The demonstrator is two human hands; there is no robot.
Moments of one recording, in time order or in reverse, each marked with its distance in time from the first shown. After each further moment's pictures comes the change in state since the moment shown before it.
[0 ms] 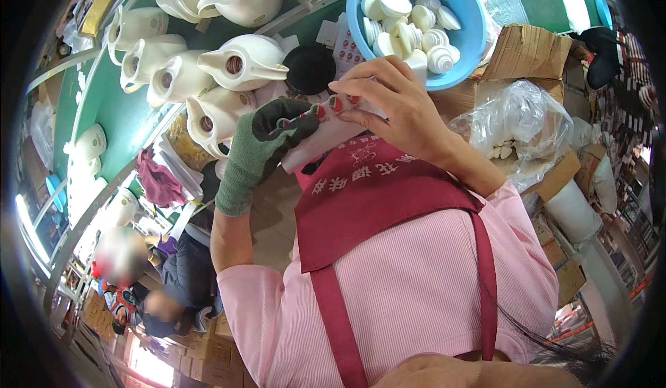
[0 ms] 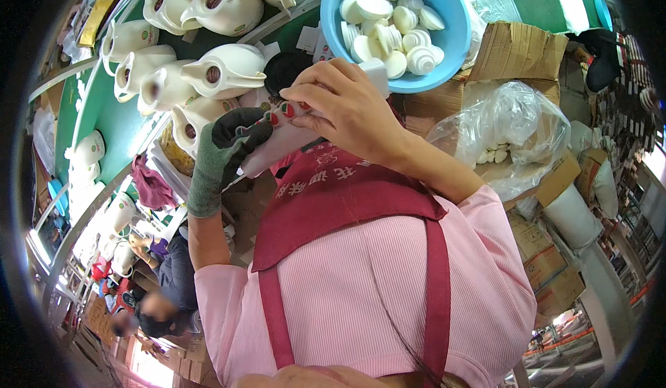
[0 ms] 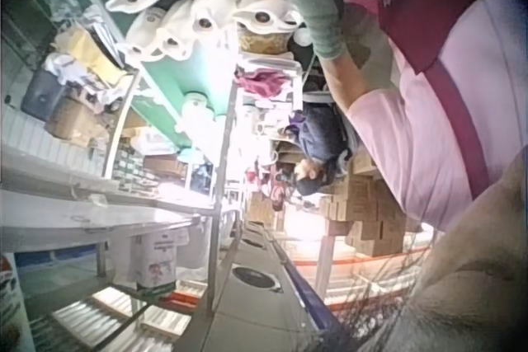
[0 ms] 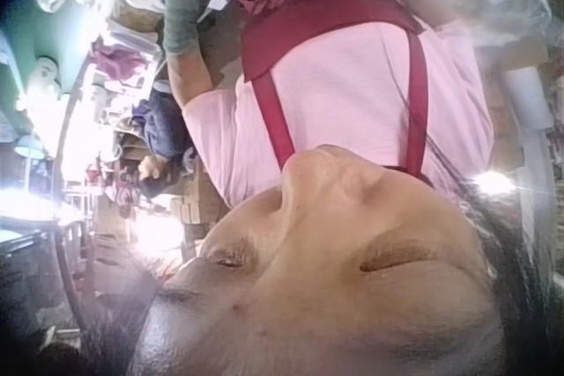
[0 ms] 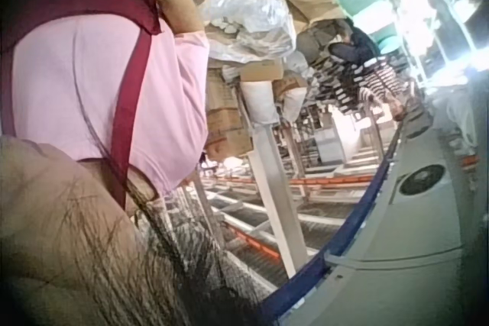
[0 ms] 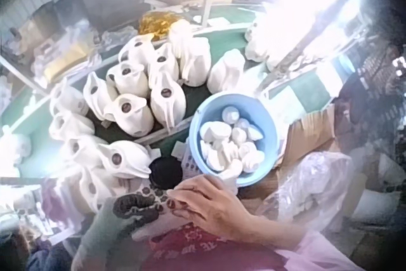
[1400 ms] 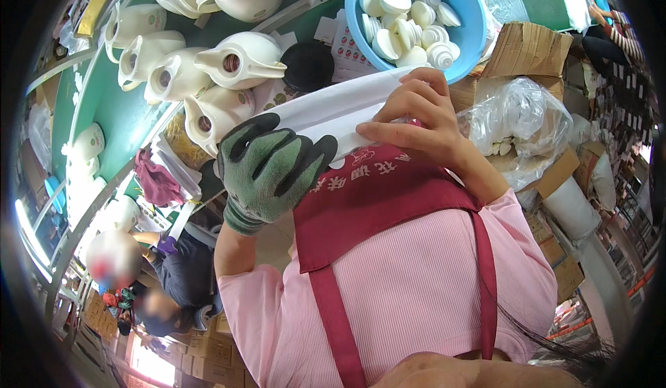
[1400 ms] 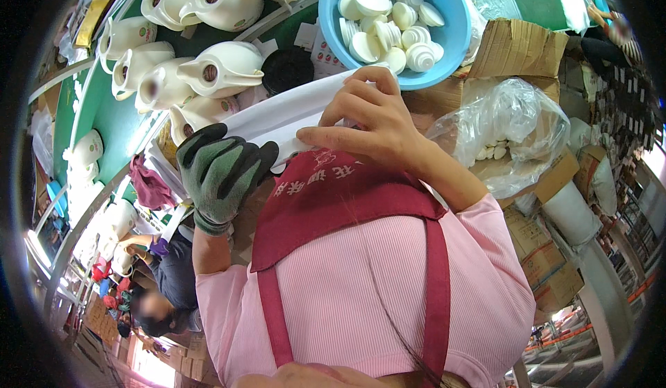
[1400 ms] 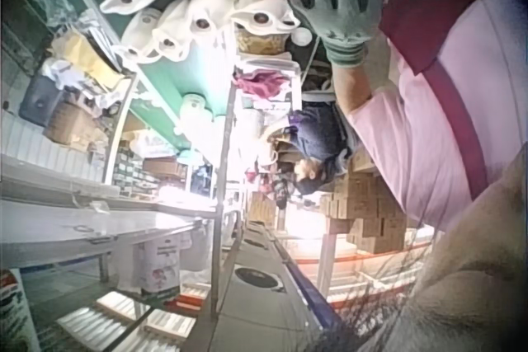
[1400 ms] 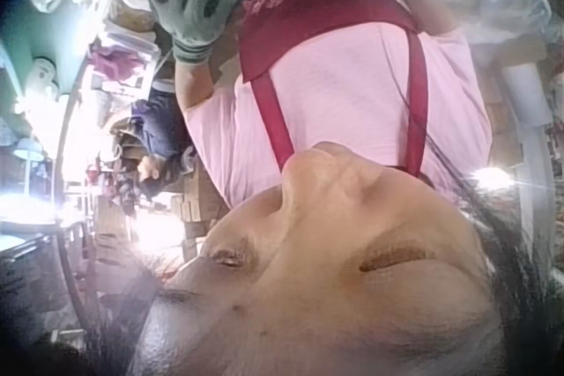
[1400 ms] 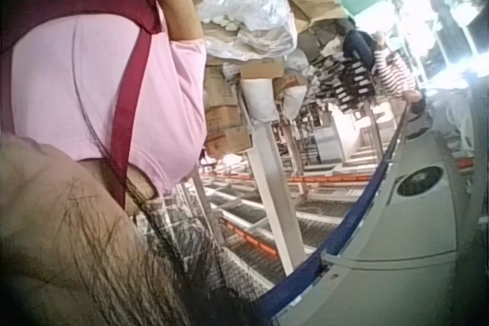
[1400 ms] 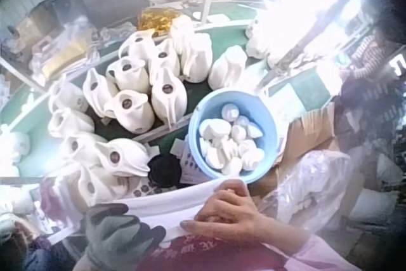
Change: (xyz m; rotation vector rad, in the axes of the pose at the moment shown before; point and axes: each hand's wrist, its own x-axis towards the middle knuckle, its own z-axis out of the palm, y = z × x) left_hand -0.033 0.021 0.017 1.097 0.404 1.132; right_hand -0.022 -0.002 -0.021 -0.124 0.082 -0.246
